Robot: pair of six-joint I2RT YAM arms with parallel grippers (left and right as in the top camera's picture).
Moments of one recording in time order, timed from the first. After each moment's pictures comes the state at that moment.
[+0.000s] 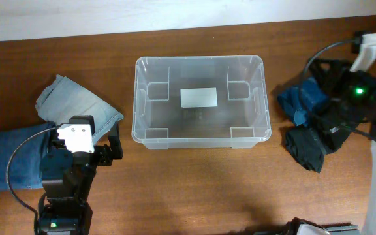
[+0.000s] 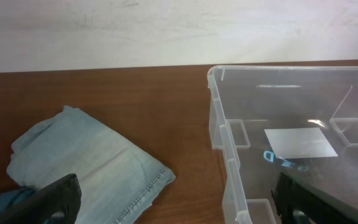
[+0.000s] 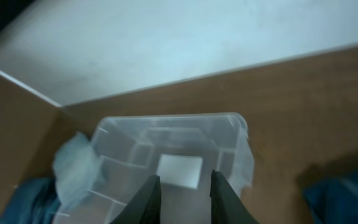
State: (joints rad) left arm -0.03 0.71 0.61 -0.25 0.07 0.00; right arm -0.42 1.30 1.36 -0.69 -0.82 0.07
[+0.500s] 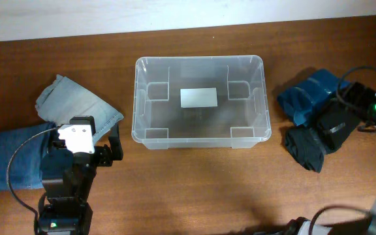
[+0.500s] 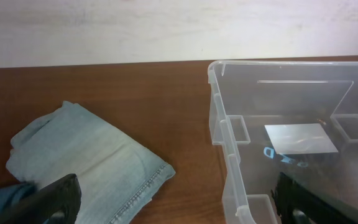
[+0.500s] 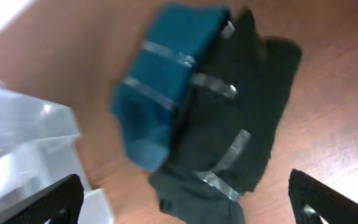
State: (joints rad) left arm -0.03 0.71 0.61 -0.27 0.07 0.00; right arm -0.62 1.42 1.36 -0.98 -0.25 0.07
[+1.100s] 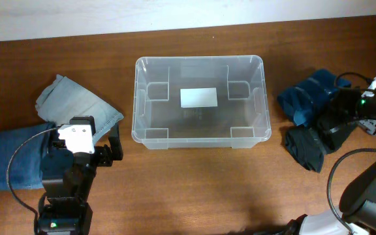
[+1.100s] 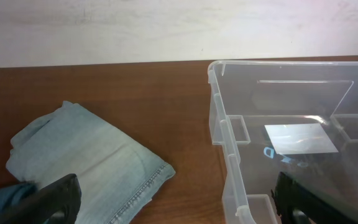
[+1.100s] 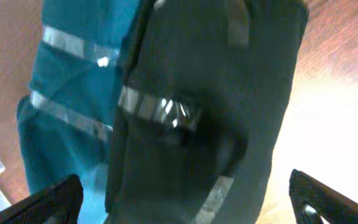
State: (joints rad) left arm -0.03 0.71 0.61 -0.27 0.07 0.00; right arm -0.60 1.72 1.36 -0.85 -0.13 0.16
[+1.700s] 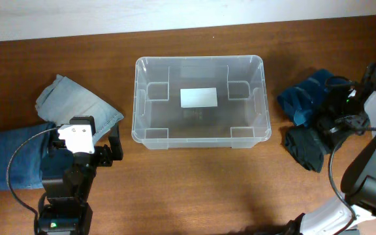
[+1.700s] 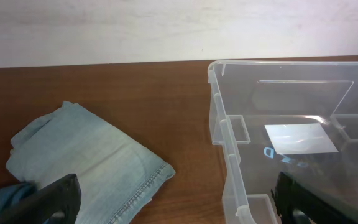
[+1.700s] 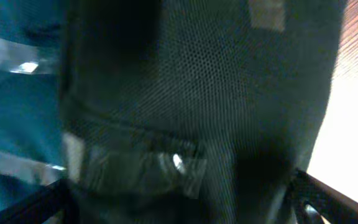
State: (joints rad) left arm -0.03 0.71 0.61 -0.27 0.07 0.00; right arm -0.54 1.87 1.36 -0.82 -0.02 0.24
